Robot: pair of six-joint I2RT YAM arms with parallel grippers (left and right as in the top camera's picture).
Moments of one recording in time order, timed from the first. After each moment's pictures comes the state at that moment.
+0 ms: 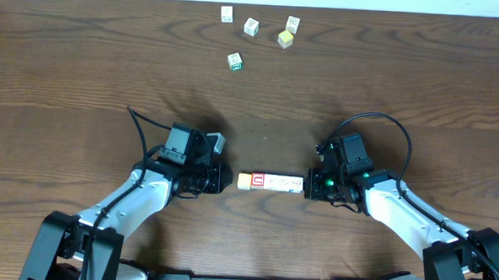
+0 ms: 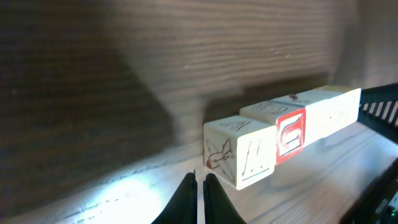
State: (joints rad) left arm -0.31 1.48 0.59 -0.27 0.55 -0.35; right arm 0.35 1.50 0.61 -0.33 -0.37 0.46
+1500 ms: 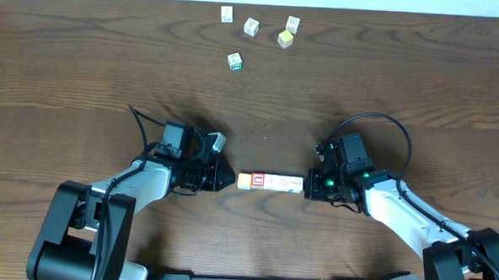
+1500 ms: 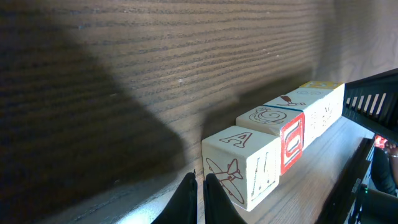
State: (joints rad) left arm -0.24 1.63 0.59 -0.15 0.73 -0.25; right arm 0.35 1.50 0.61 -0.33 -0.37 0.46
